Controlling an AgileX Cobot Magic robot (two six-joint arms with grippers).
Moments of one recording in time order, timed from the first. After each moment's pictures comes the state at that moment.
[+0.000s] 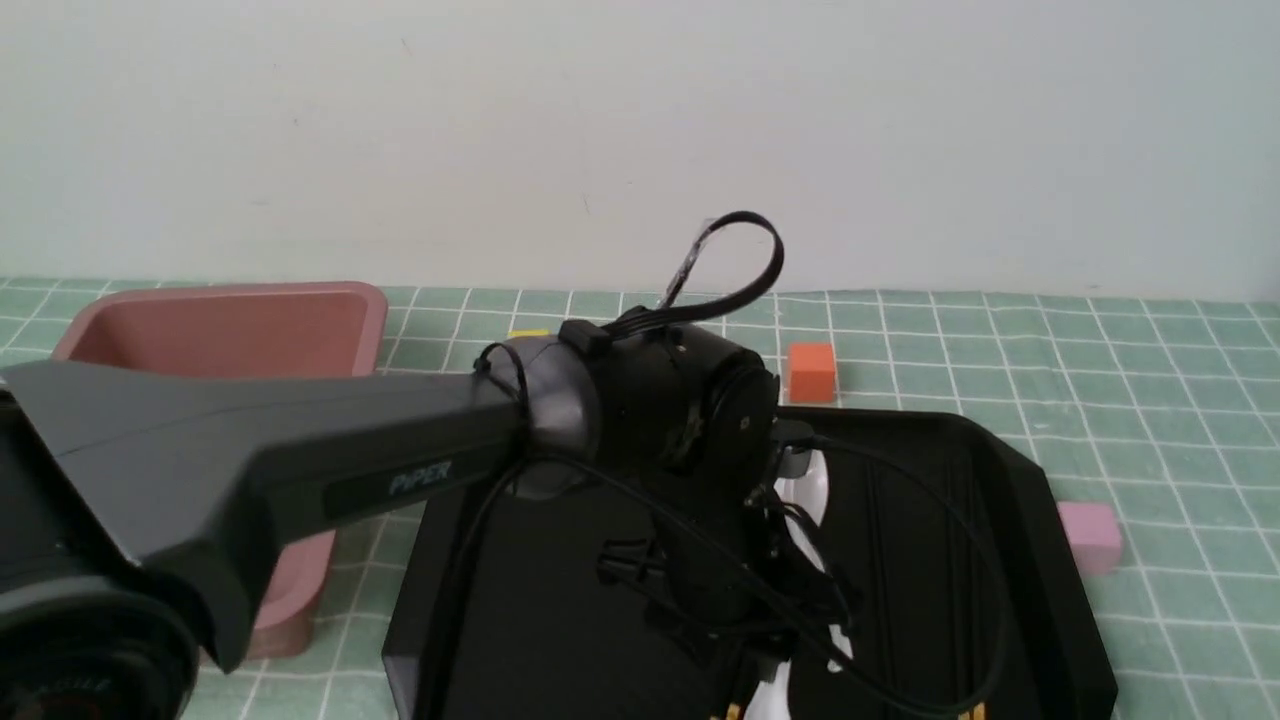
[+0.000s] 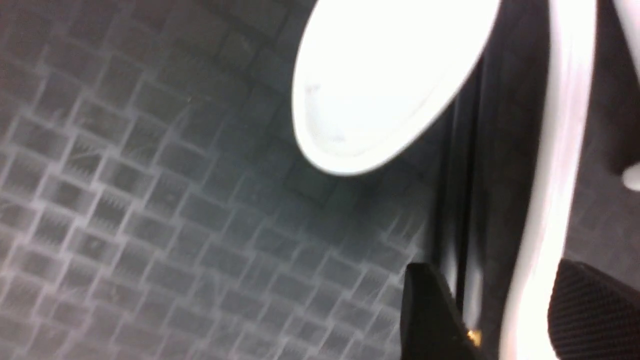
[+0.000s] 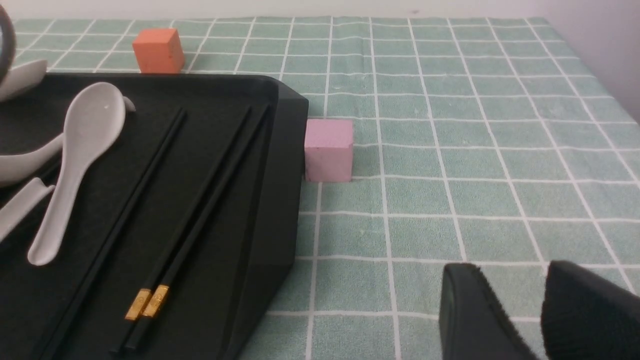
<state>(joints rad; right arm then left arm) -0.03 -0.01 0.02 -0.03 0.37 0.09 -0.78 2.08 -1.52 -0.12 0.85 -0.41</state>
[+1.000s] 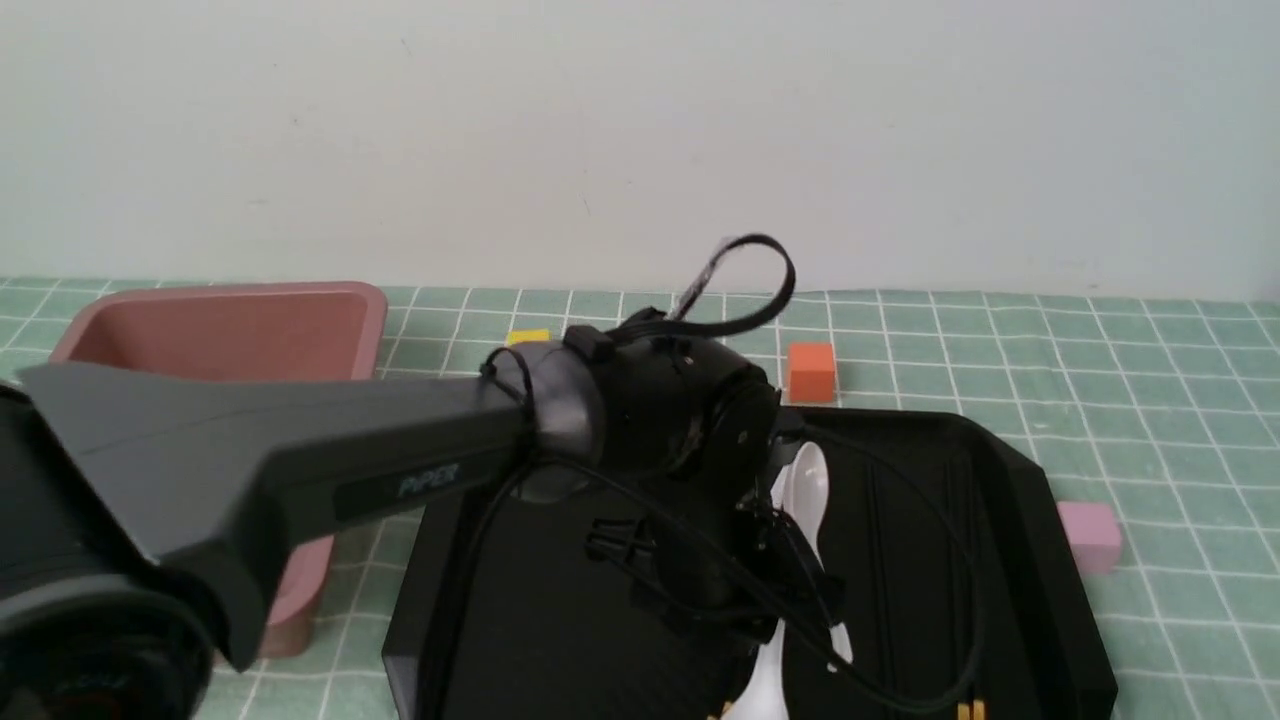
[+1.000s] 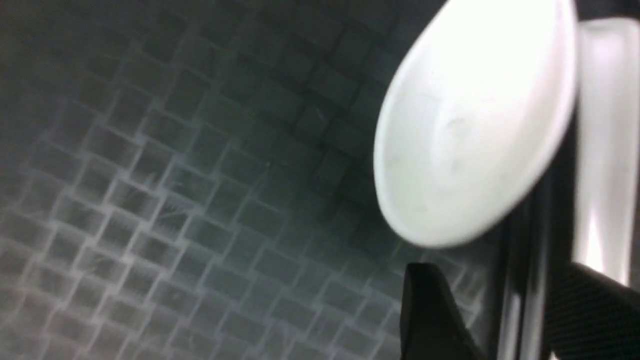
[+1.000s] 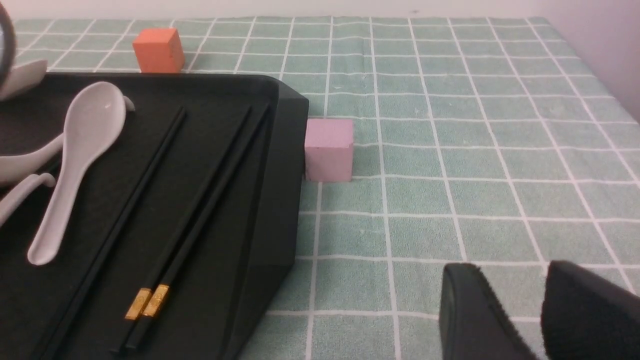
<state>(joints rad) -0.03 -0.01 0.02 -0.03 0.37 0.09 -0.78 2.09 -1.53 0.00 0.81 -0.46</state>
